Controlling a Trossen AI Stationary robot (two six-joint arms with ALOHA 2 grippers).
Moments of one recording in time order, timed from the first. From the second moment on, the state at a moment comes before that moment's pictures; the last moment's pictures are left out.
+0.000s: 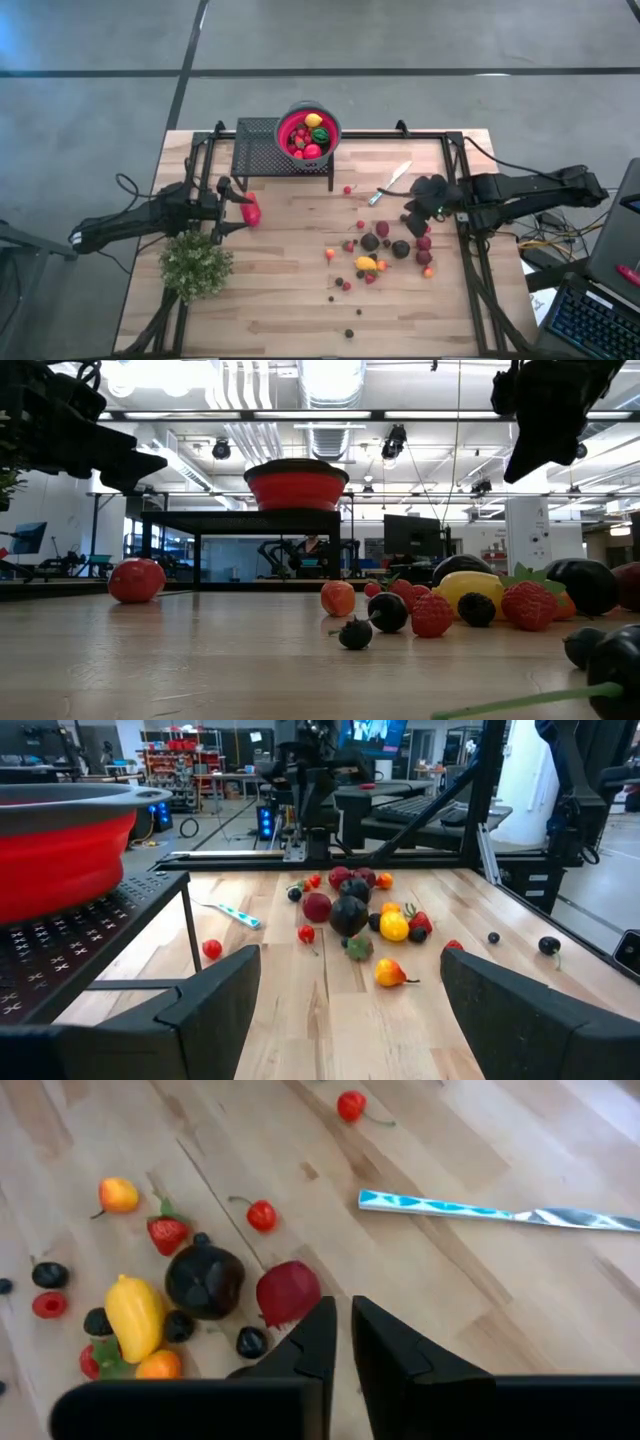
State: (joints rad) left arm 0.22 0.07 0.06 -0.11 0.26 0.02; right arm 0.09 0.90 0.78 -0.87 0.27 0.68
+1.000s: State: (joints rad) left arm 0.22 0.07 0.05 -0.08 0.26 0.02; right arm 0.19 0.97 0.51 -0.74 0.32 0.93
